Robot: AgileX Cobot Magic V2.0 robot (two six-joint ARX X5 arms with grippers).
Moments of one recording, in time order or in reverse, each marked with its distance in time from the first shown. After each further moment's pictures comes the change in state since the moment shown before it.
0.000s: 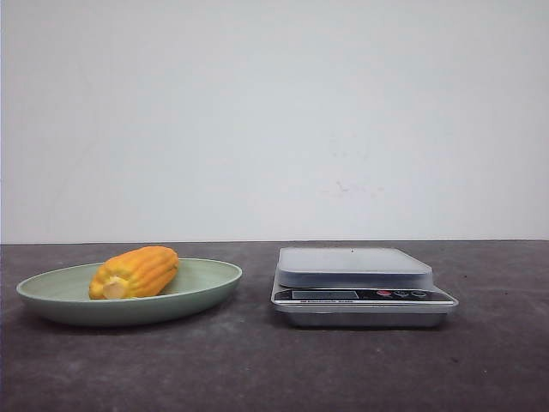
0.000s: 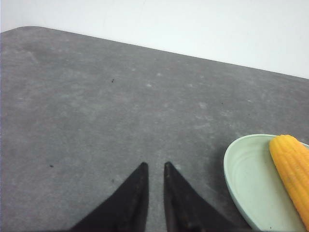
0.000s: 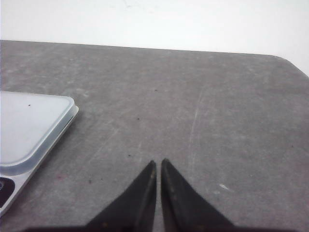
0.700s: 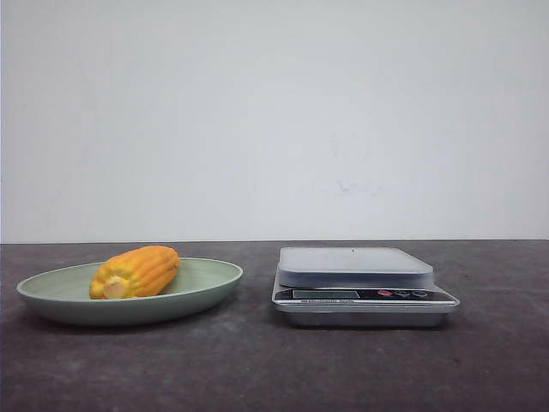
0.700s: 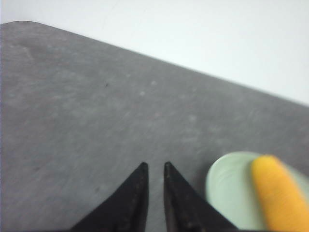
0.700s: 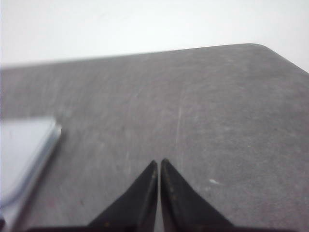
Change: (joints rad) left arm 0.000 0.029 0.058 0.023 0.027 -0.131; right arm 0.001 0.020 0.109 0.024 0.092 0.249
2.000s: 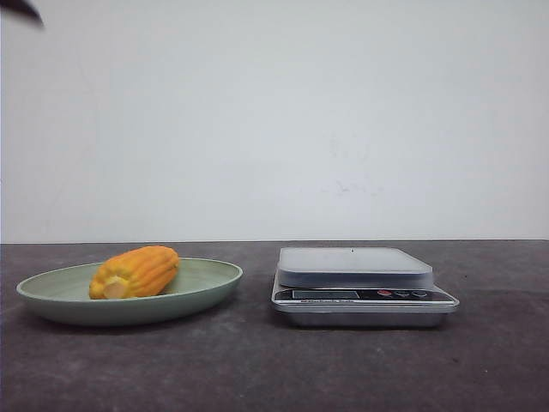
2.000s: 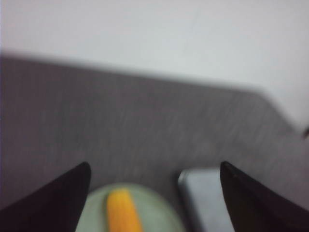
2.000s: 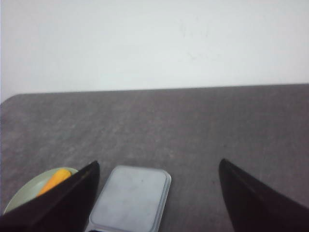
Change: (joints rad) left arm -0.237 1.030 0.951 -0.258 0.234 0.007; right arm 0.033 0.593 0.947 -0.568 -0.302 -0.079
